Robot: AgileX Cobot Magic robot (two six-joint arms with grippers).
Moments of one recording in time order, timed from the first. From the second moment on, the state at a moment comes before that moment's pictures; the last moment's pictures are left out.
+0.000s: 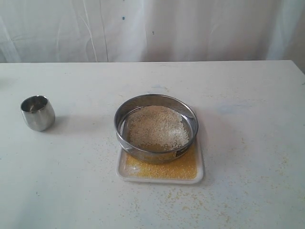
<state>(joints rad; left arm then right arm) 0.04 0.00 0.02 -0.03 0.25 0.10 -0.03 0.00 -0.24 -0.03 -0.16 -0.05</state>
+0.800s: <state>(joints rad) 0.05 0.00 0.02 -0.03 0.25 0.10 -0.10 0.00 0.00 -0.07 0.34 -0.13</state>
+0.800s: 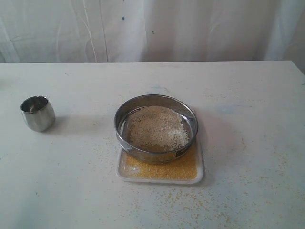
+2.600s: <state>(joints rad) 0.05 0.00 0.02 -0.03 0.42 0.10 -0.10 0.00 0.00 -0.07 0.34 -0.13</state>
